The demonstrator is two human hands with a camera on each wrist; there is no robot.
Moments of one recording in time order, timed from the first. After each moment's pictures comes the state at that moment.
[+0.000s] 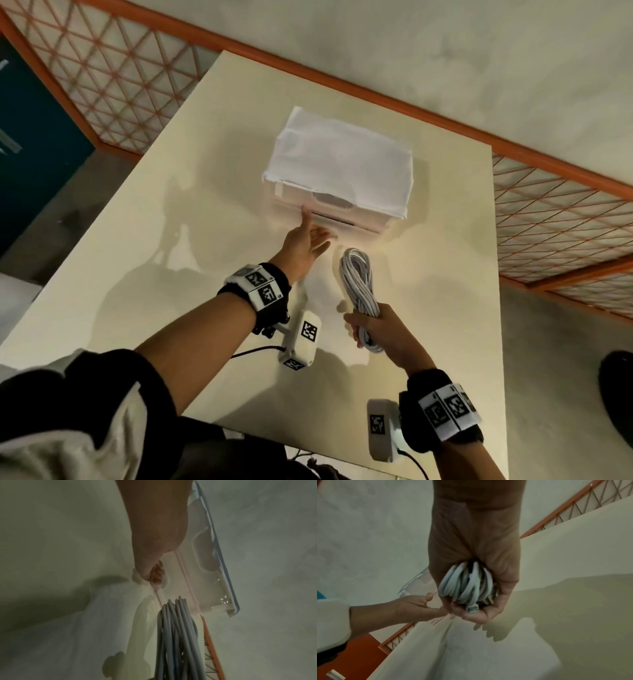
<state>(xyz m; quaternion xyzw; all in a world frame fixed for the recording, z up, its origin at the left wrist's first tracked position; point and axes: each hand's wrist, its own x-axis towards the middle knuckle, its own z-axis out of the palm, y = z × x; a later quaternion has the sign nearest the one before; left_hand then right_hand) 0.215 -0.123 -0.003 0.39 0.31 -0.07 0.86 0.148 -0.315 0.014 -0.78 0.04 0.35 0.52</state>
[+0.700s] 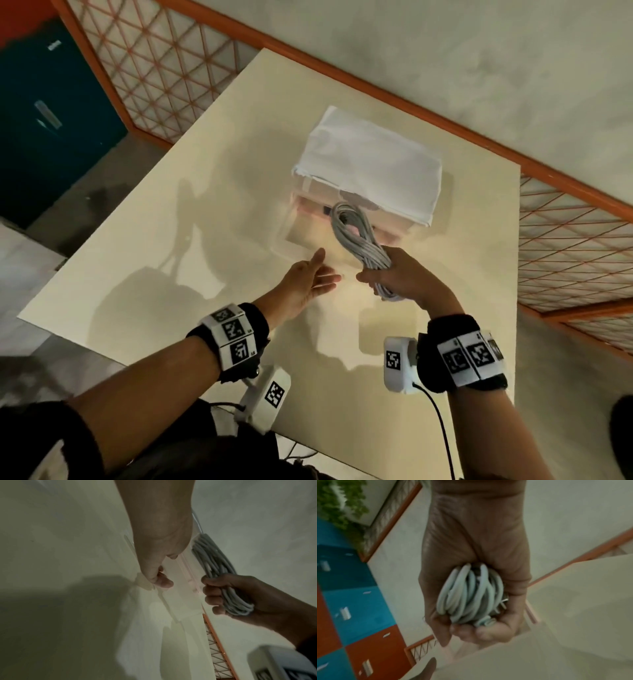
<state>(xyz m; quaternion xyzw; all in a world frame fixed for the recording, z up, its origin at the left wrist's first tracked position) 0.138 -0.120 -0.016 0.43 0.30 -0.11 0.85 0.215 -0.274 0.076 -0.86 -0.14 0.36 0.35</state>
